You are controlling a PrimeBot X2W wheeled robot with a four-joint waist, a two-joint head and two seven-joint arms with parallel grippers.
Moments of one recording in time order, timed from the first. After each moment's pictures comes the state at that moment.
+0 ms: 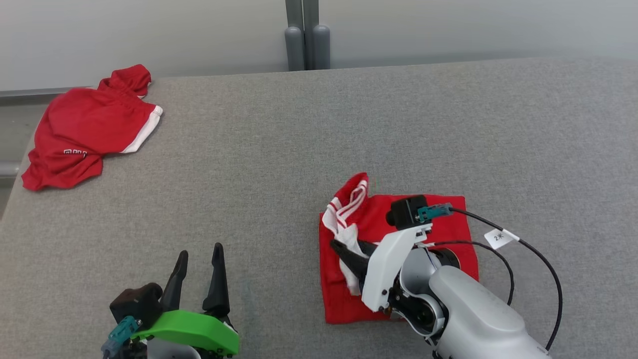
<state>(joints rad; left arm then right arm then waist) -0.07 0.20 -0.40 0.21 -0.70 0.15 -0.26 -0.48 -0.05 0.63 0.56 0.80 0.13 0.21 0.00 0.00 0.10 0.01</state>
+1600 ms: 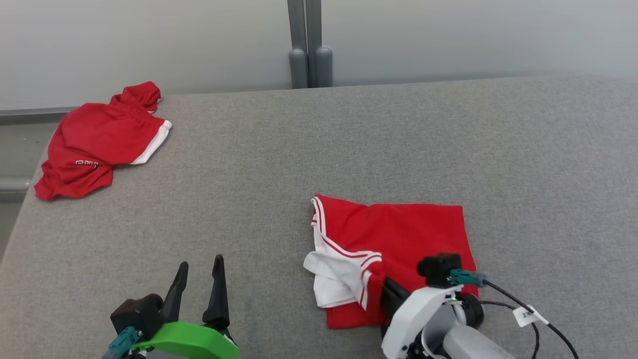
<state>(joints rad) -0.02 0.23 -0.42 0.17 -0.70 0.17 -0.25 -0.28 -0.10 0.61 0.53 0.69 0.13 -0.11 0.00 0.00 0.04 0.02</state>
